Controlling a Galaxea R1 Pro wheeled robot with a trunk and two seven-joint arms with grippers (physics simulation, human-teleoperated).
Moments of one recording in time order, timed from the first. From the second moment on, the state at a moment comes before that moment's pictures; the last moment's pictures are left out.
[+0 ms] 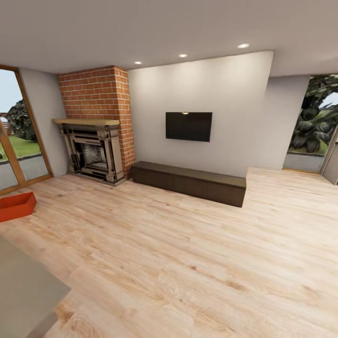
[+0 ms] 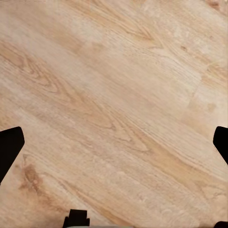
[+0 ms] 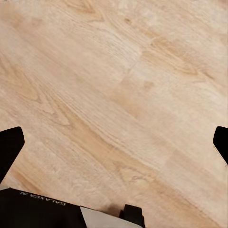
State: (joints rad) left arm -0.21 0.03 0.07 -0.26 0.13 -0.19 -0.13; right arm -0.35 0.01 -0.06 -0.08 0.21 -0.18 0.15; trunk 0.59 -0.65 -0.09
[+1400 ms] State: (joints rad) left arm -0.21 0.03 0.07 -0.26 0.13 -0.19 -0.13; right arm -0.35 0.01 -0.06 -0.08 0.21 -0.18 0.15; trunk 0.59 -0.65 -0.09
